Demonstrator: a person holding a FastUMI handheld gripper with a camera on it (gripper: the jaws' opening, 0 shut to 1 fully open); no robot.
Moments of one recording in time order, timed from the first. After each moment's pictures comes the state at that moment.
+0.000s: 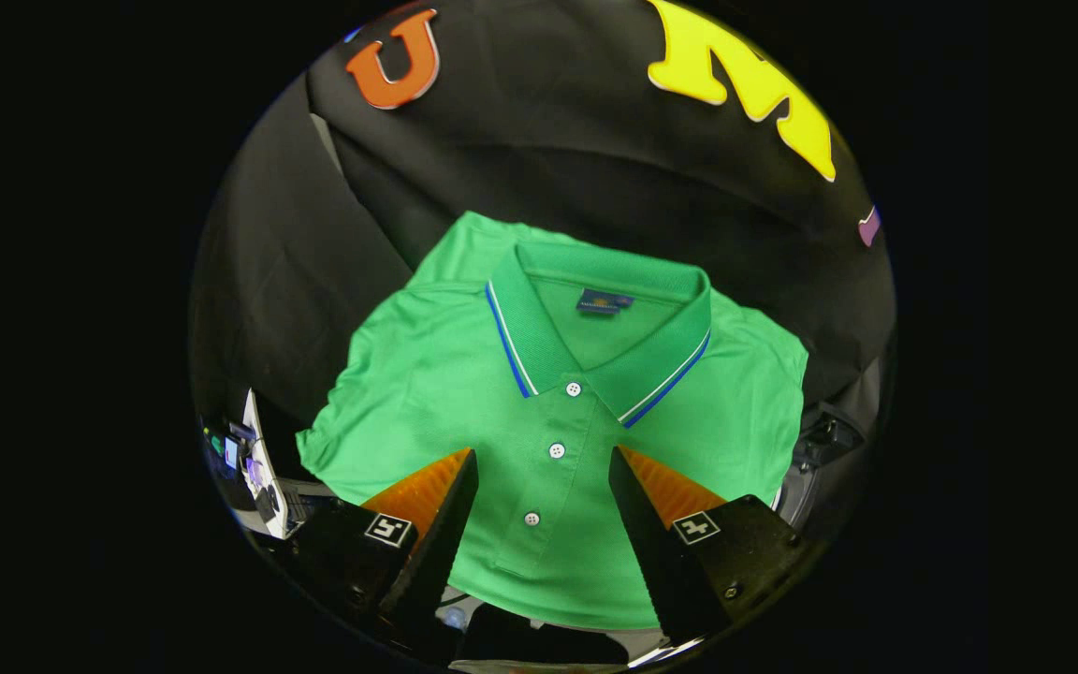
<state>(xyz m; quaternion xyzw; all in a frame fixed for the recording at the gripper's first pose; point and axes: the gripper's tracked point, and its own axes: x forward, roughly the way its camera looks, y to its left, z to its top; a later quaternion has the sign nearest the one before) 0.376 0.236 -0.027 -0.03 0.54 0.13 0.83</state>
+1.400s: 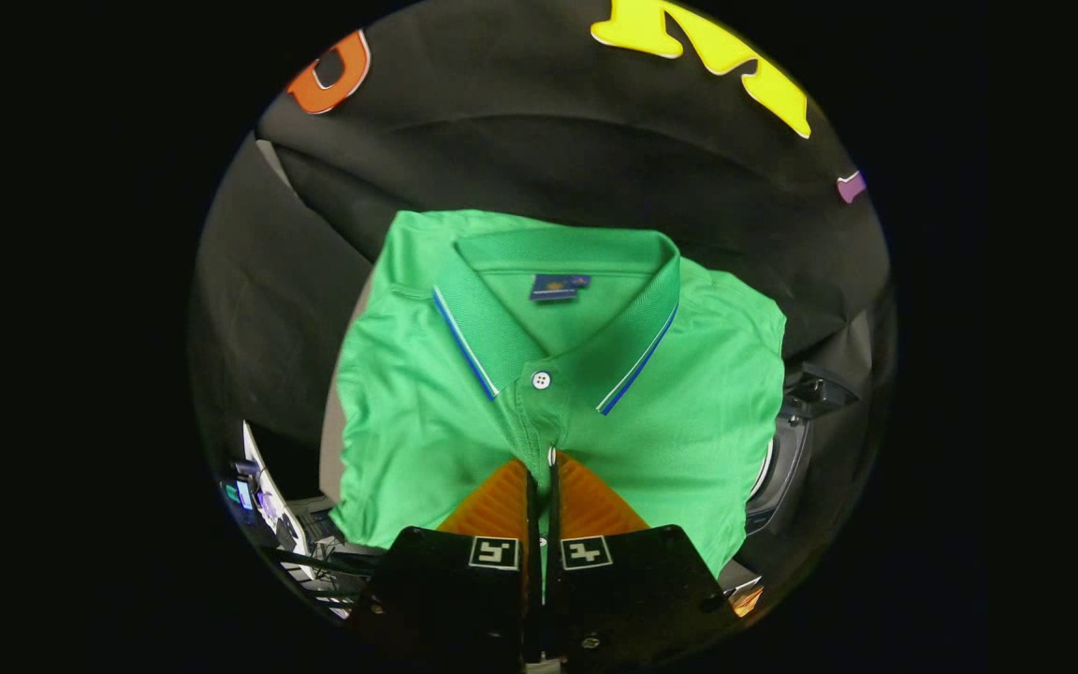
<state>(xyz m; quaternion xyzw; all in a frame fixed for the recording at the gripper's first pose) 0.378 0.226 0.004 -0.01 0.57 0.07 0.82</state>
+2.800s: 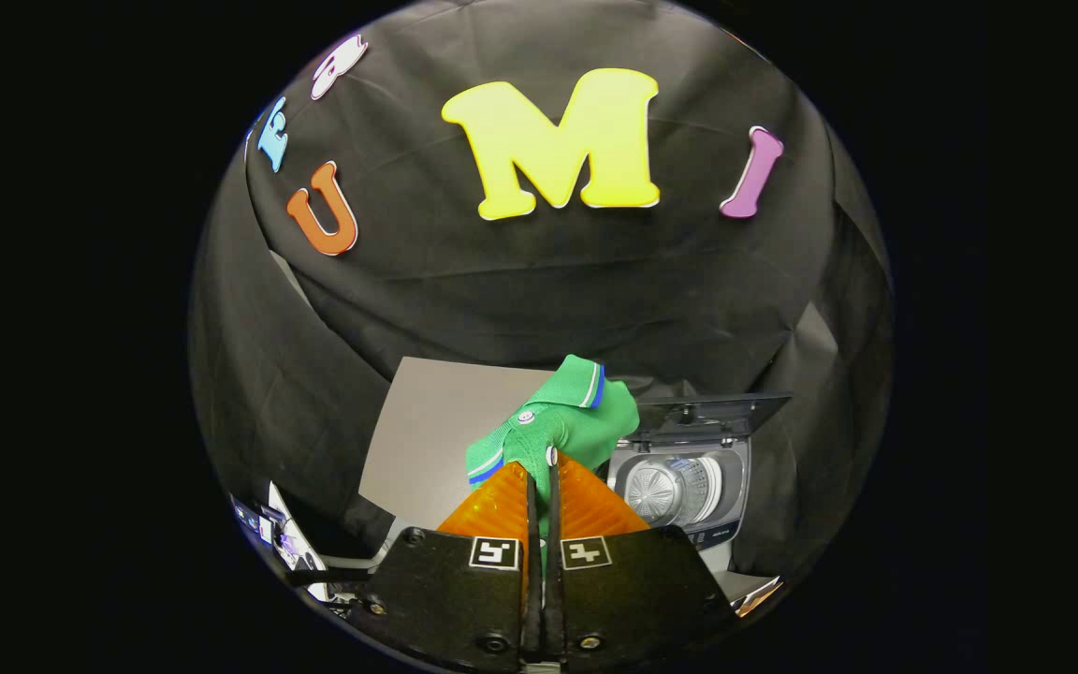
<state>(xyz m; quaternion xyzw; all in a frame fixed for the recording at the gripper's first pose) 0.318 0.051 0.177 0.08 0.41 0.03 0.91</state>
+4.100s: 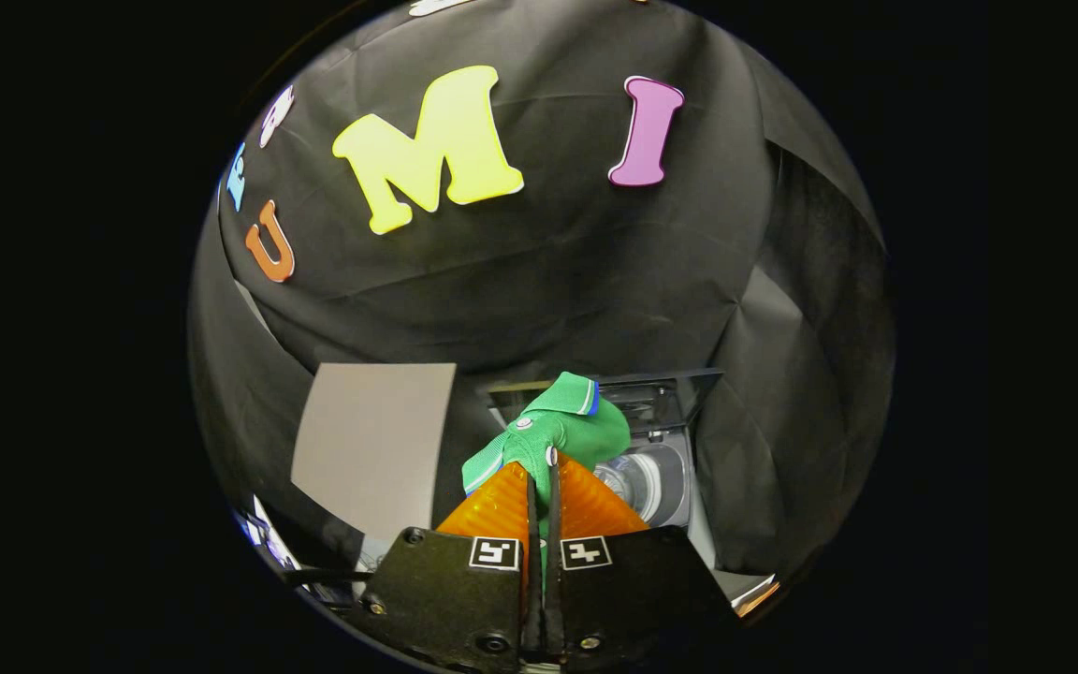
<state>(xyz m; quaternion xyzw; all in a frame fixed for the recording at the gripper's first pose) 0.312 -0.138 0.097 0.09 0.40 -0.03 0.91</state>
